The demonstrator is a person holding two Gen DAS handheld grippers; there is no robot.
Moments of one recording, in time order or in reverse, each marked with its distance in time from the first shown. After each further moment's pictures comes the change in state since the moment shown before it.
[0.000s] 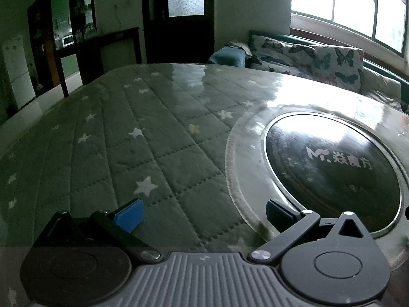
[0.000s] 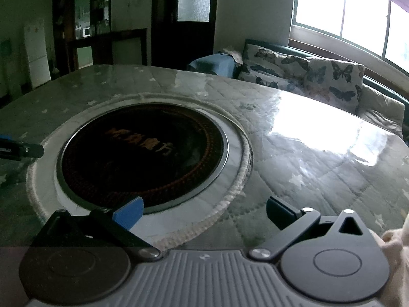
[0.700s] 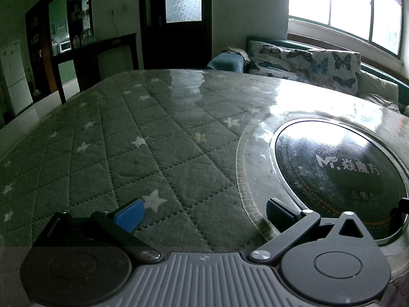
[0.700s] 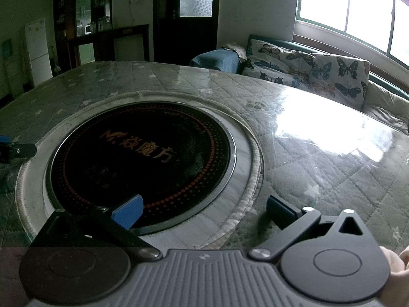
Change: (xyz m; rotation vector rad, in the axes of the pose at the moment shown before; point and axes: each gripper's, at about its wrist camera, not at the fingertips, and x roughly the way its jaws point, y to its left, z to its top) left arm 0.012 0.013 0.003 0.010 -0.034 -0.011; right arm 0.031 0.001 0.014 -0.001 0.025 0.022
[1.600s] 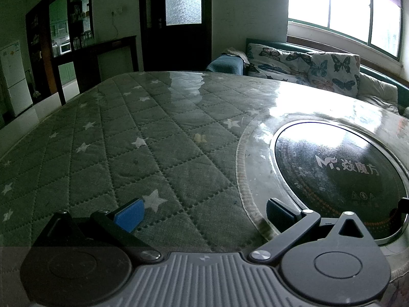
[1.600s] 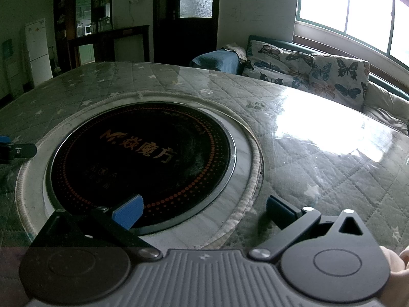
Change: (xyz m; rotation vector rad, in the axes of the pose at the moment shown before) left arm -0.005 0.004 -0.004 -0.001 -0.016 -0.004; right arm 0.001 0.001 -0.001 0.000 -0.005 -0.002
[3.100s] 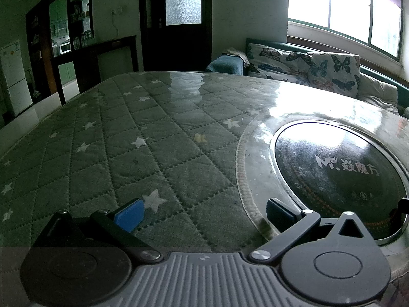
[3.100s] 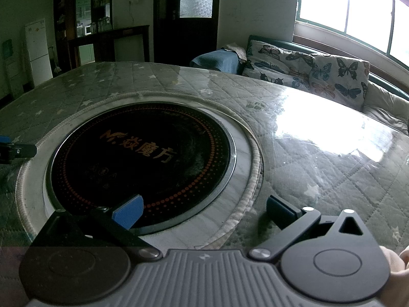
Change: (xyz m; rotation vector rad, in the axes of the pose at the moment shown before) left arm 0.016 0.007 0.007 -0.002 0.000 -0.002; right arm -0.001 -0.001 0.001 0.001 0.000 0.001
